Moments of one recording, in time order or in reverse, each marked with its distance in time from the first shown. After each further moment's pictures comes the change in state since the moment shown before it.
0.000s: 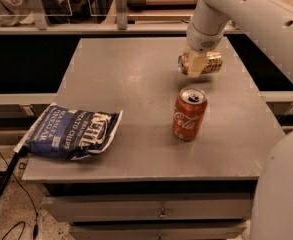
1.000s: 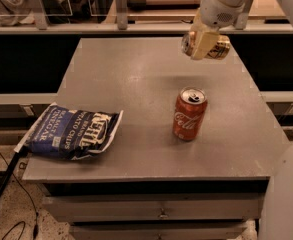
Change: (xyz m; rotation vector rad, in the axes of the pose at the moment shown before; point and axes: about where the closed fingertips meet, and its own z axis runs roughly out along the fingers) arm -0.005 -0.013 -0.077 0.051 -0.167 0.088
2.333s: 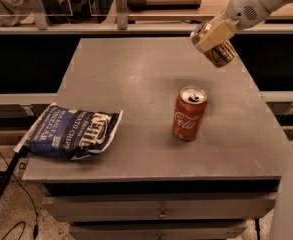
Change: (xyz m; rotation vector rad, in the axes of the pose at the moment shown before) arm 0.021 -0.005 -0.024 -0.037 -0.360 0.451
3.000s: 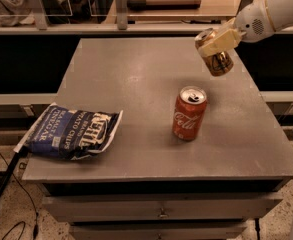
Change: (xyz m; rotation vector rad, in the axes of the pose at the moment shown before) arm 0.022 0.000 0.006 -0.055 -0.172 0.142
